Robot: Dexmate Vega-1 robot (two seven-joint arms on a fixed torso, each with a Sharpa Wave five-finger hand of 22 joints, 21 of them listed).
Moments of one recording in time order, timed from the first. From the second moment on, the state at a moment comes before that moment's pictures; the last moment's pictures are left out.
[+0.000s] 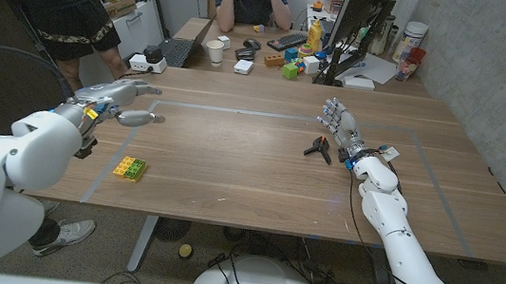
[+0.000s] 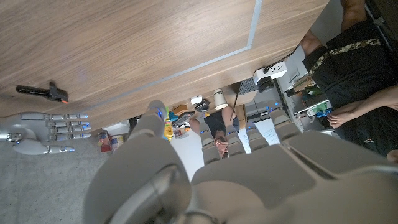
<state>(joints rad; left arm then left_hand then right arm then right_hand) 1.71 0.75 -0.34 -2.66 0.91 0.62 -0.52 0.51 -0.07 0.53 -0.18 0.17 0.20 -0.21 0.19 0.18 0.00 -0.06 0.20 0.18 -0.07 0.06 0.18 0.18 0.05 0.21 0.25 0.18 -0.89 -0.14 -0.04 -1.30 0.27 0.18 0.30 0.16 0.09 0.39 0.07 0.20 0.13 0.02 0.19 0.18 0.15 0.09 0.19 0.19 0.05 0.05 0.19 0.19 0.24 0.04 0.19 0.17</state>
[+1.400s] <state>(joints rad) 1.61 0.64 -0.19 -2.55 1.29 0.64 -0.77 0.62 -0.10 0.53 -0.18 0.19 0.21 -0.22 0.20 0.18 -0.07 -0.06 0.19 0.18 -0.12 0.08 0.18 0.18 0.08 0.21 0.24 0.18 -0.91 -0.16 -0.06 -1.36 0.26 0.17 0.27 0.15 0.08 0.38 0.07 0.20 0.13 0.02 0.19 0.18 0.15 0.09 0.19 0.19 0.05 0.06 0.19 0.19 0.24 0.04 0.19 0.17</state>
